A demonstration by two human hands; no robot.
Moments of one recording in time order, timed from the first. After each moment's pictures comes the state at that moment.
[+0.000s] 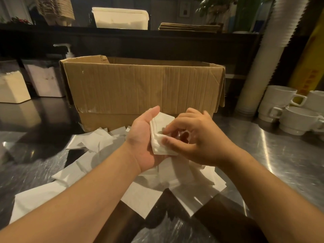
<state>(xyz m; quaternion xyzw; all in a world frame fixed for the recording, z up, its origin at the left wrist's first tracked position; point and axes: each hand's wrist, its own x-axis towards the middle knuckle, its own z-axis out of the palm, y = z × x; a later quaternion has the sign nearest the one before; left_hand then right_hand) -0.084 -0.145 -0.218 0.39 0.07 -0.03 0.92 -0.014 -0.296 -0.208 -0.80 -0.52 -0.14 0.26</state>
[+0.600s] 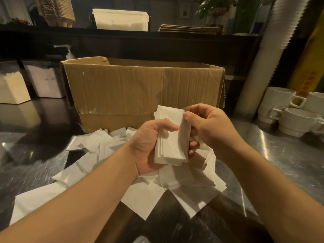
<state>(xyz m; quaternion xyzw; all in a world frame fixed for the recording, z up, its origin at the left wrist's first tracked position) -0.087 -0.148 -0.221 0.44 -0.06 -0.10 0.89 -0.009 -0.293 -0.198 -0.76 -0.25 0.00 0.60</state>
